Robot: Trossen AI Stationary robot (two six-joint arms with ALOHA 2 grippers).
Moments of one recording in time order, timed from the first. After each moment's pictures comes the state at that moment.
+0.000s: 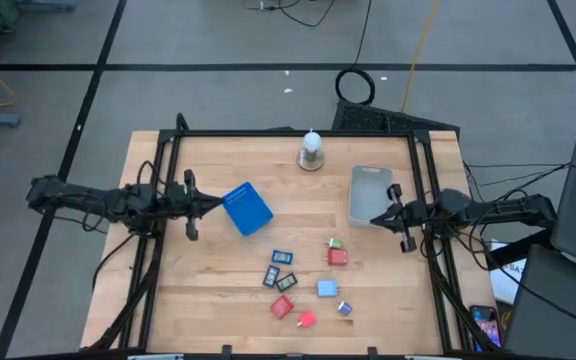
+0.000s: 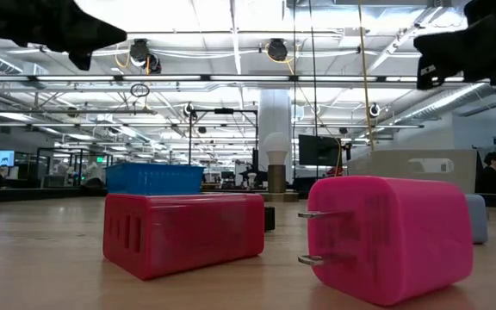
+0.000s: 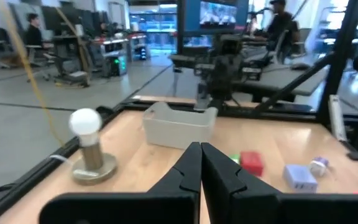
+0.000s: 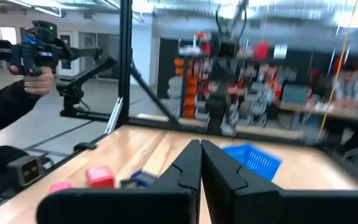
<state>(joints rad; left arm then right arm) -0.16 0.40 0.29 0.10 -0.32 -0.01 0.05 0.16 0.02 0.31 -0.13 -0.09</state>
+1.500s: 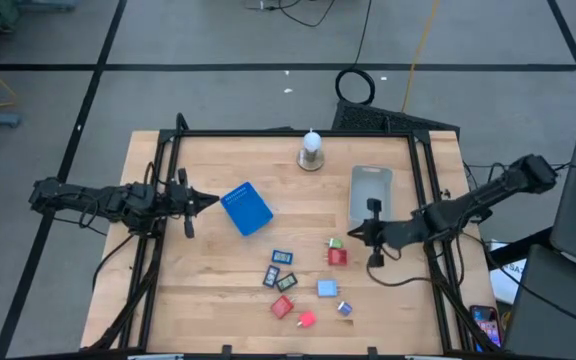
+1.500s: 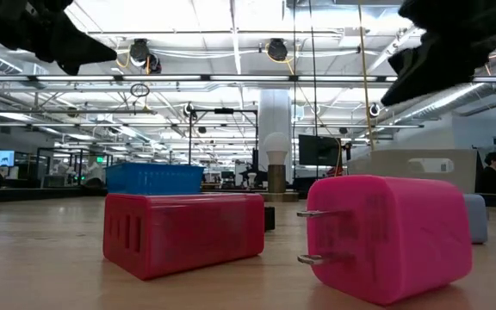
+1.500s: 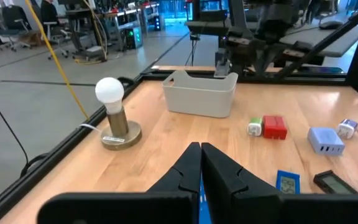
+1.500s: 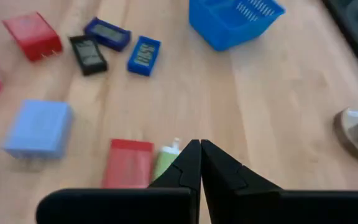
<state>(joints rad) -0.16 0.36 0.34 -0.16 -0.37 -0.01 0.41 1.04 0.60 -0.27 0.42 0.14</state>
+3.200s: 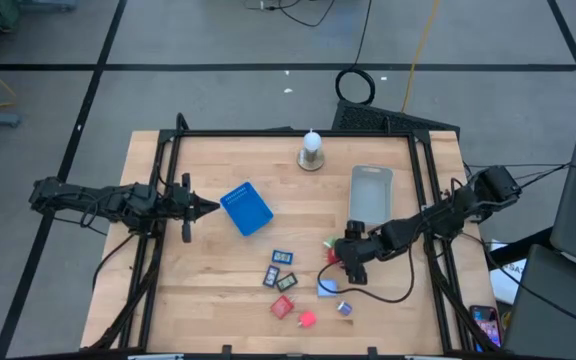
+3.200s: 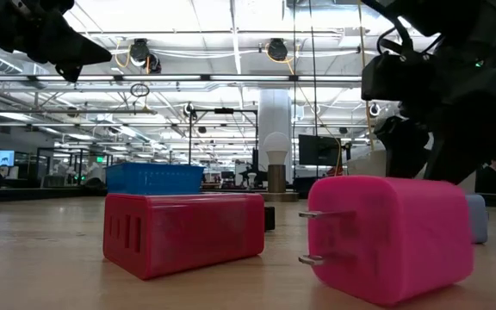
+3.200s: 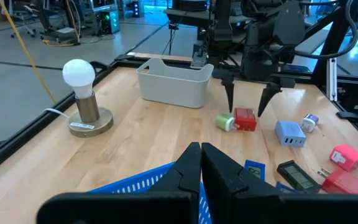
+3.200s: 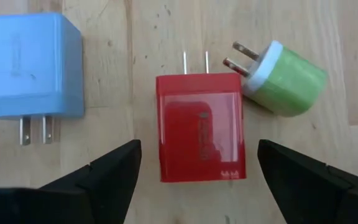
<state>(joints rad) -0.16 0.36 0.34 -0.19 -0.27 -0.10 0.36 1.53 0.75 -0.32 0.15 0.38</state>
